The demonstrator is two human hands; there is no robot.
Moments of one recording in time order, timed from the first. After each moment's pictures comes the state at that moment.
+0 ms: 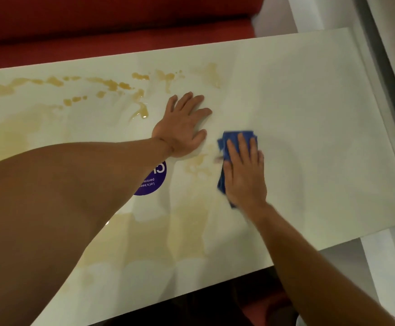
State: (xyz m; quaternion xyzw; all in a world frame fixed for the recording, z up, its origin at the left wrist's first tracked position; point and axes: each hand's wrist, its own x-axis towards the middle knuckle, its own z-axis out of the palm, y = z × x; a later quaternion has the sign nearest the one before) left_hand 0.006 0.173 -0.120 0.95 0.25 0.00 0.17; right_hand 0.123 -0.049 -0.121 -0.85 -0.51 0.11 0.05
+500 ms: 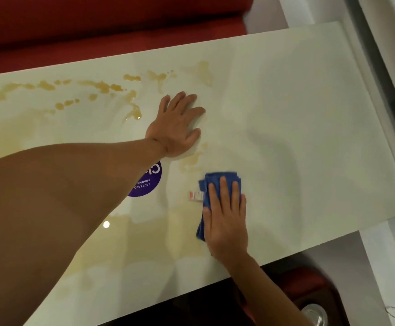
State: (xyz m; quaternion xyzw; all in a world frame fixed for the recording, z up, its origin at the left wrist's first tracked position) left_hand 0.006 0.173 -0.121 0.95 0.25 0.01 0.16; right_hand 0.026 -0.123 -0.116 -0.86 -0.49 0.13 0.04
